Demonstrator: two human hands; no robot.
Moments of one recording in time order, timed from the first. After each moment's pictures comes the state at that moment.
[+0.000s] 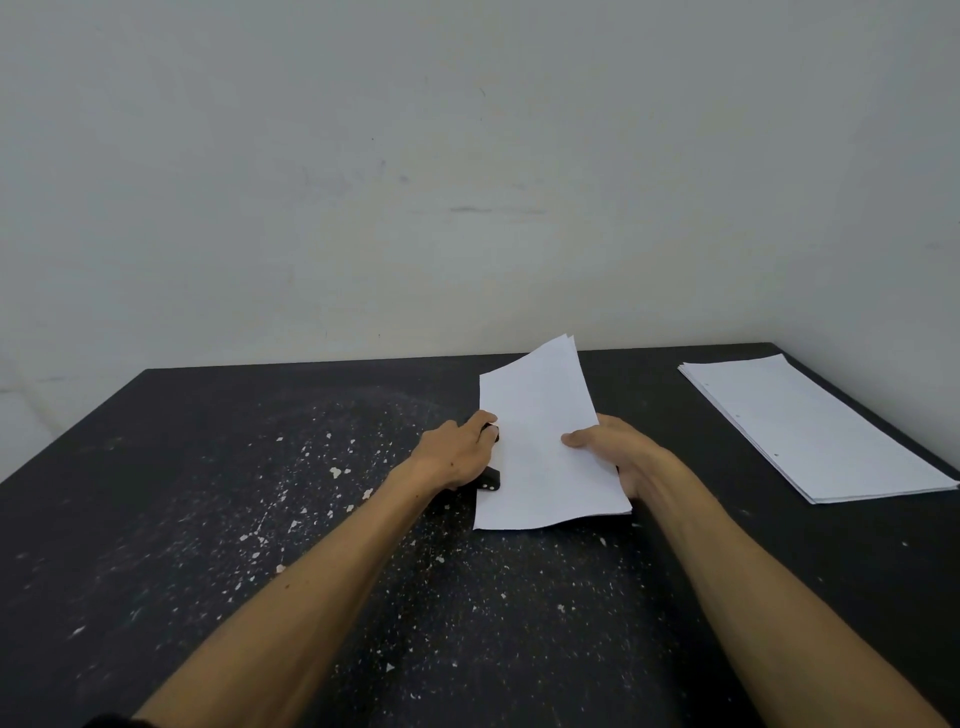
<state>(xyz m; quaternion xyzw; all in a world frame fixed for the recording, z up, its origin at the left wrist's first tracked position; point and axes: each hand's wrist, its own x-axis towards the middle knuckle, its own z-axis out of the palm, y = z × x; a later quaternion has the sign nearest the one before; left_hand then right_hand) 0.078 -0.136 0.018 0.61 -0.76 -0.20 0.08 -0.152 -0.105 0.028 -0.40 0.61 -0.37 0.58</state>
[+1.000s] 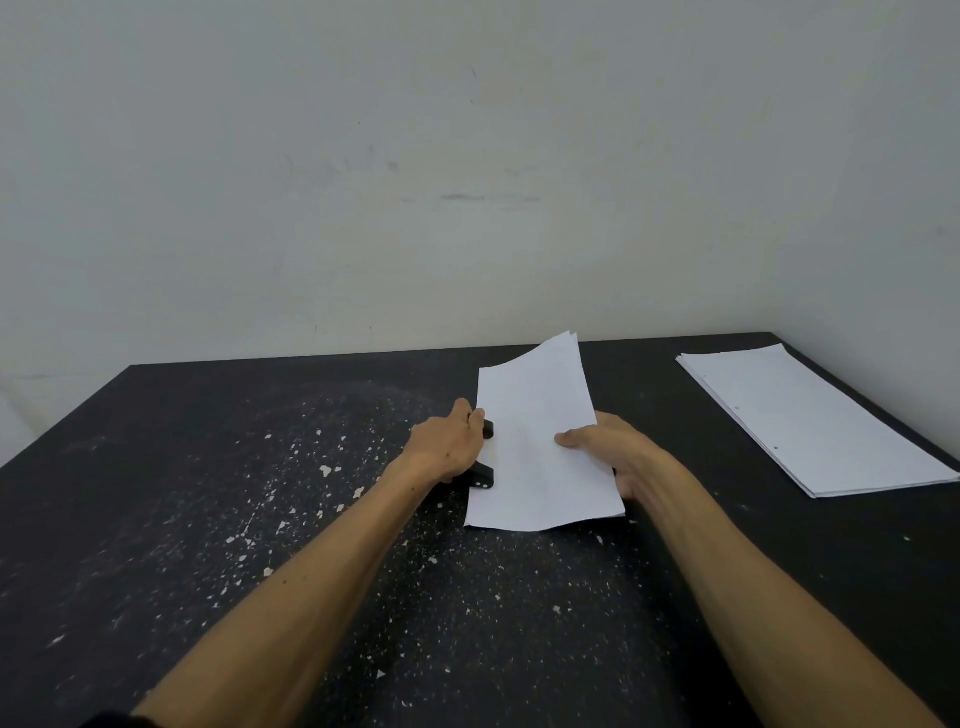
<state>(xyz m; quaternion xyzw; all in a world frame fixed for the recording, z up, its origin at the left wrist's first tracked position) 0.070 -0.136 0.024 0.66 -0.72 -0.19 0.09 -0.150 -0.101 0.024 -0.39 0.60 -0.40 0.58</state>
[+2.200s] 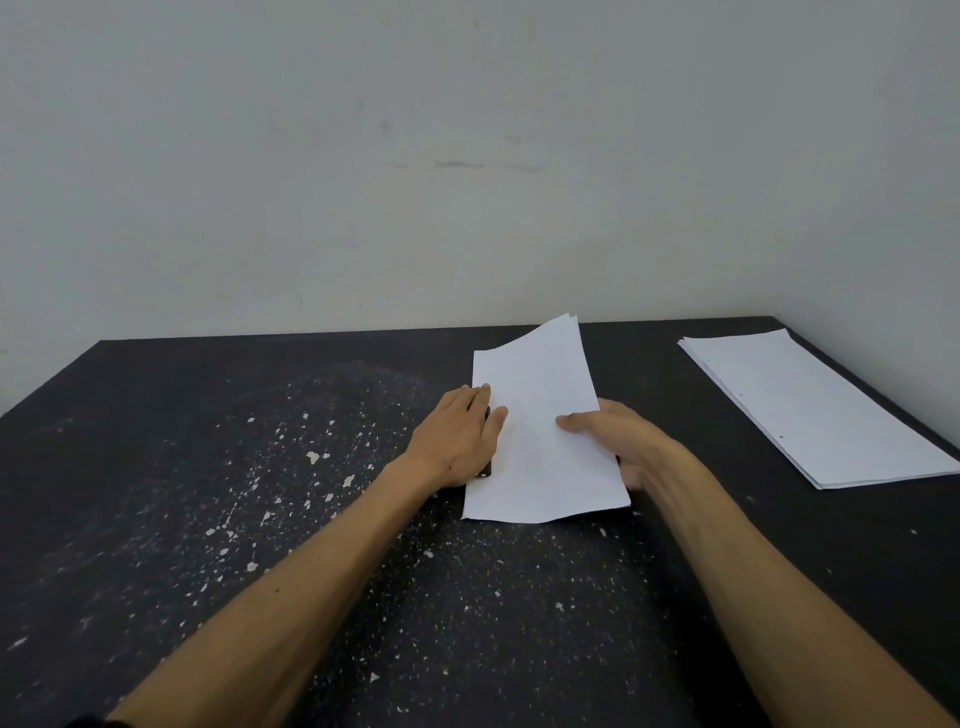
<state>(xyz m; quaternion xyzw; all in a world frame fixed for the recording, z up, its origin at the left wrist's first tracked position) 0.070 -0.144 -0.009 0.55 -0.82 -0.13 0.13 -0.151 -0.104 0.023 -0.38 0.59 -0.39 0.59</state>
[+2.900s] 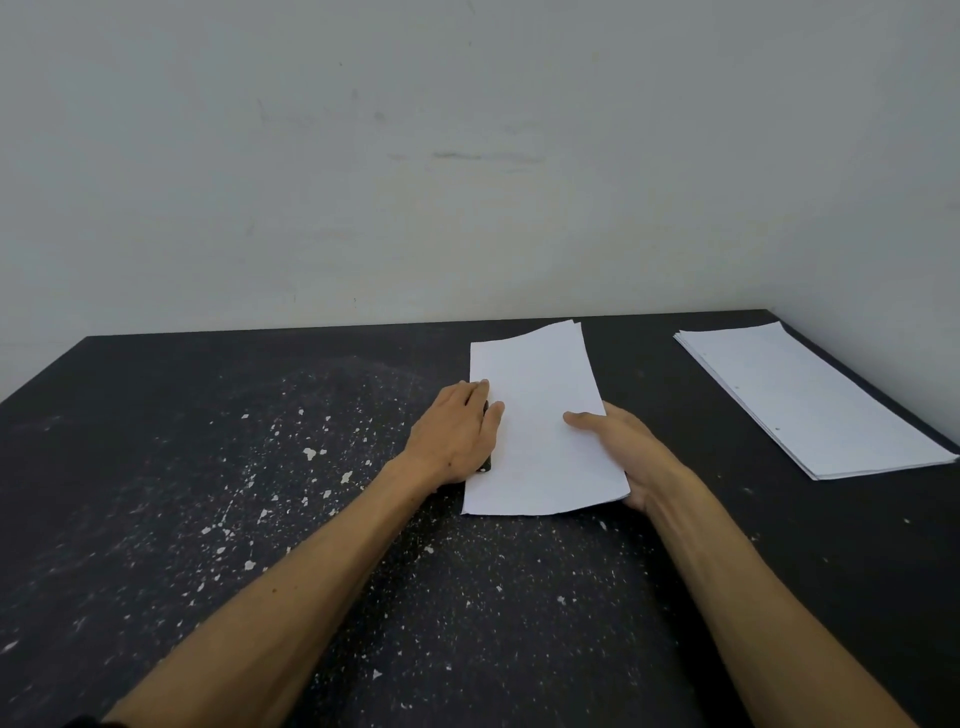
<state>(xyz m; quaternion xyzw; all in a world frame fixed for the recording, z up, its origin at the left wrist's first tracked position) 0.071 -0.142 -0.009 0.54 -0.82 -0.14 0.15 -0.150 -0.086 0.004 -0.35 0.55 -0.48 0.59</state>
